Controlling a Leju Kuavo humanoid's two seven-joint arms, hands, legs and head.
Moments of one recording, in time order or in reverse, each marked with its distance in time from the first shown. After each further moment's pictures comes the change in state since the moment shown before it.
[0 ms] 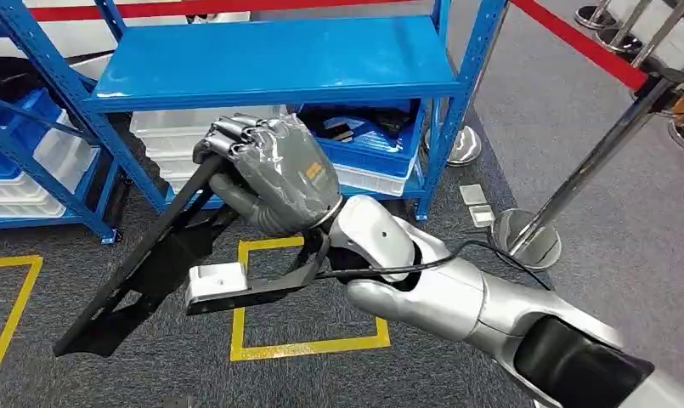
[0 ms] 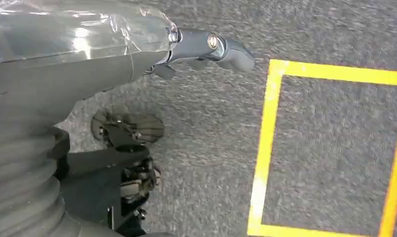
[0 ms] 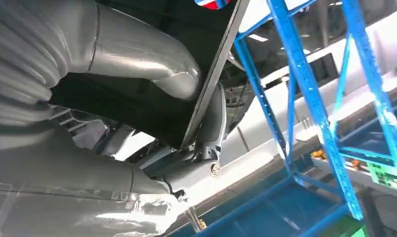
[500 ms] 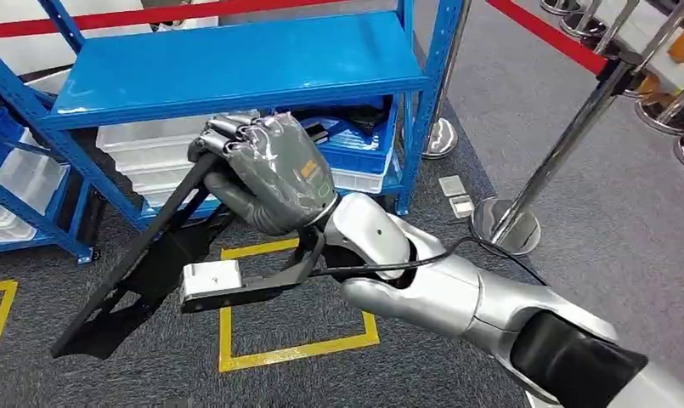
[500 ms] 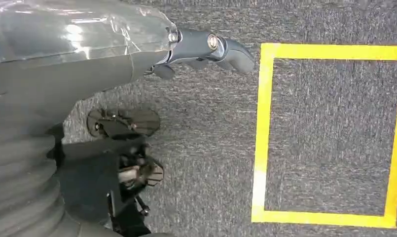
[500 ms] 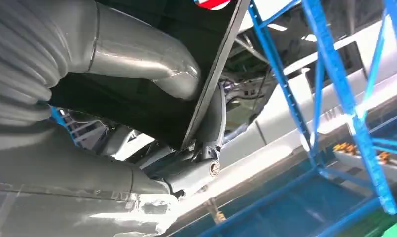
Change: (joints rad) left arm 0.001 -0.001 0.000 0.000 -0.006 -0.004 0.000; right arm -0.003 -0.004 0.001 -0.003 -0.002 -0.001 0.005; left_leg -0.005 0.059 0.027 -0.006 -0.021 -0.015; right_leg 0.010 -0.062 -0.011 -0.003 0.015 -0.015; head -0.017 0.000
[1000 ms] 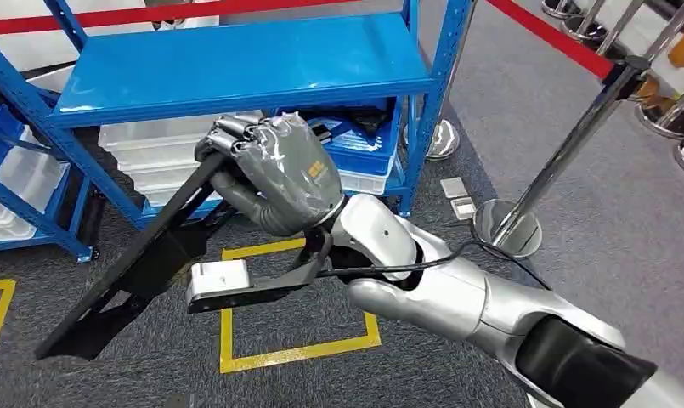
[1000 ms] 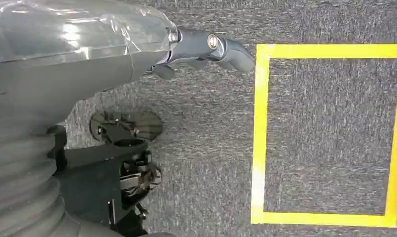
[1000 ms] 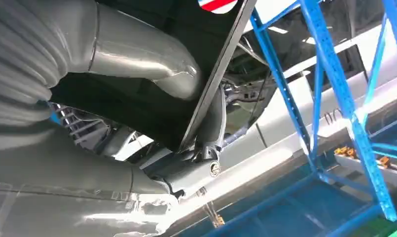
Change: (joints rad) left arm 0.000 0.000 -0.005 0.000 0.000 -0.003 0.001; right arm 0.001 0.000 0.000 -0.002 -0.013 0.000 0.003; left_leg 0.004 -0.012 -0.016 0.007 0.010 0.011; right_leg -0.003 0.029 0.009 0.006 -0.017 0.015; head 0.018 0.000
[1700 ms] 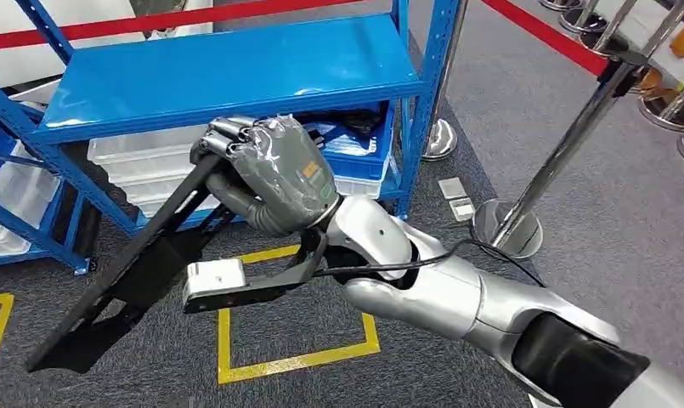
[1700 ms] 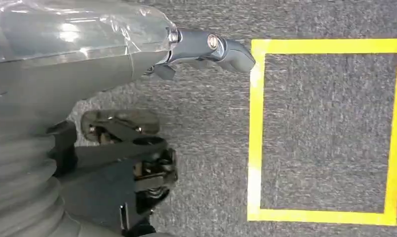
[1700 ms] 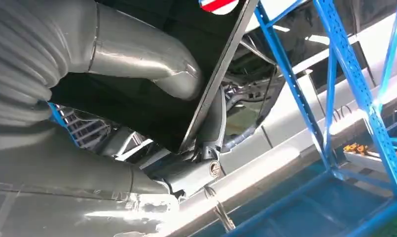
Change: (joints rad) left arm 0.001 0.000 -0.001 0.000 0.000 0.000 0.014; right arm 0.006 0.000 0.000 -0.003 -0.019 0.001 -0.004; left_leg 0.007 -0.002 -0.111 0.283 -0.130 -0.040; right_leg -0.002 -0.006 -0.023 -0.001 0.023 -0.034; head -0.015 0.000
